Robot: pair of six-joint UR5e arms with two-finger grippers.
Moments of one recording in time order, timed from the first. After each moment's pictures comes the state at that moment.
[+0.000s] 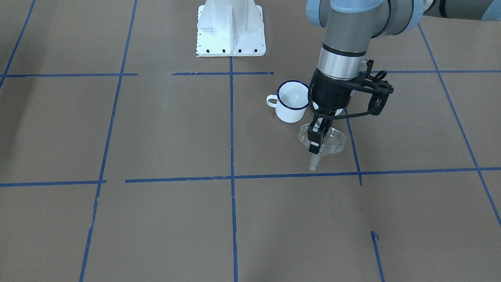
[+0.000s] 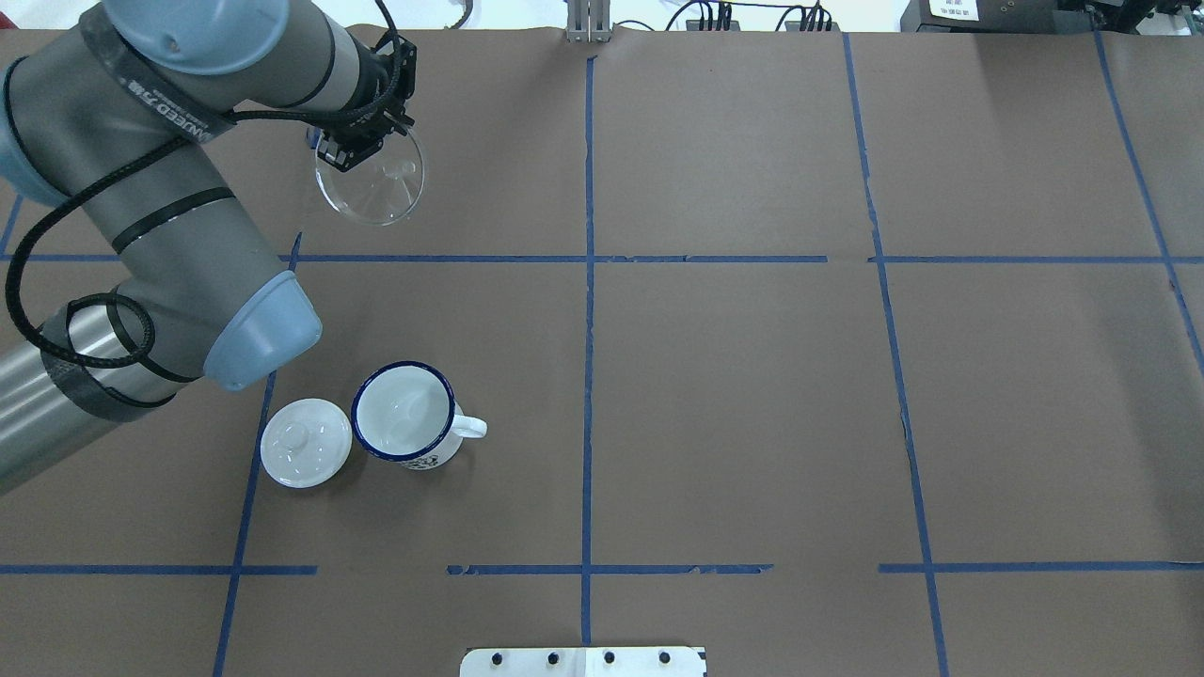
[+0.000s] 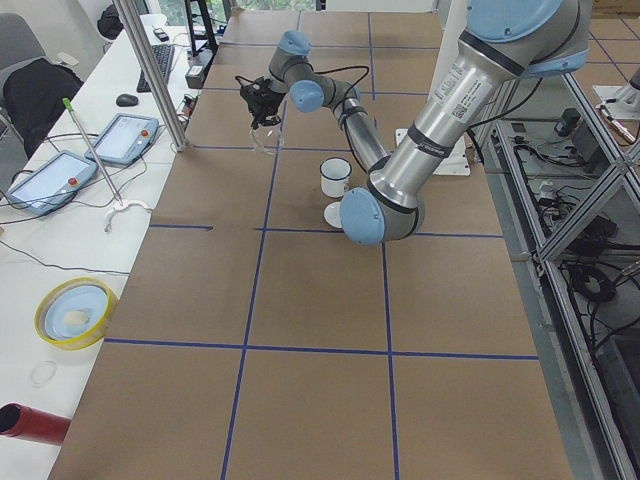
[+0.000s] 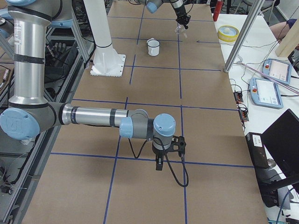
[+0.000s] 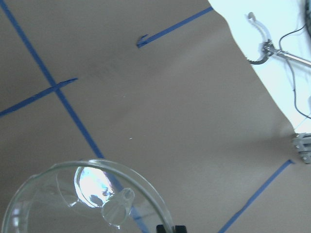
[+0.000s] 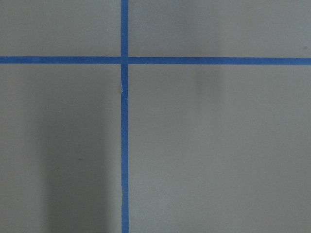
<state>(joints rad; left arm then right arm) -0.82 -2.22 -1.74 -1.79 -1.70 -2.05 1.57 -1.68 1.66 -1.57 2.29 0.01</state>
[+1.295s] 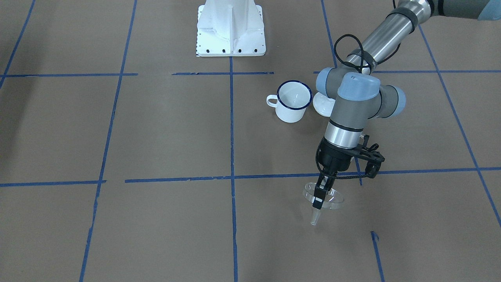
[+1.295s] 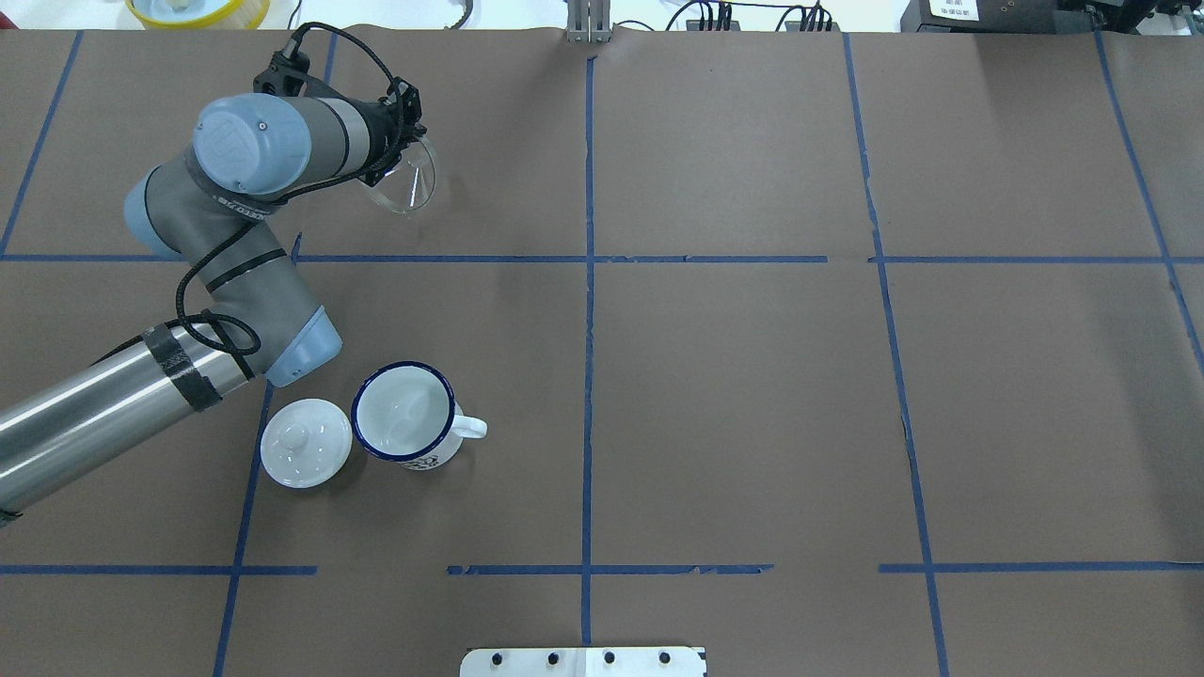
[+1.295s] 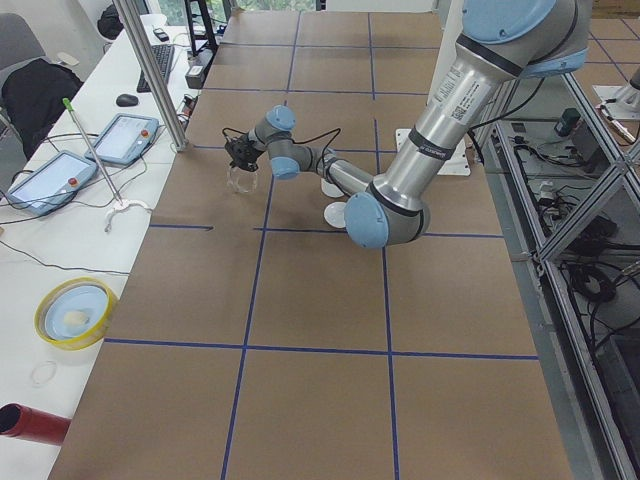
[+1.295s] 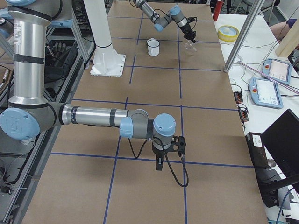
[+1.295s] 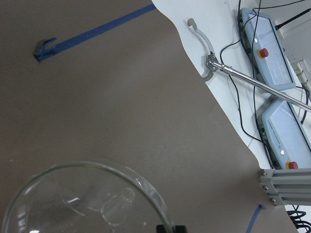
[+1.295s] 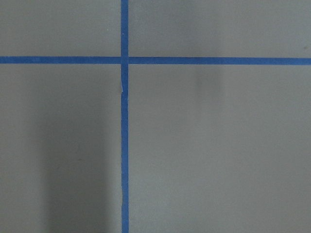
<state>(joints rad) -0.77 -2.20 -1.31 -2.38 -1.55 -2.07 1.57 -1.68 1.66 -1.57 2.29 0.01</state>
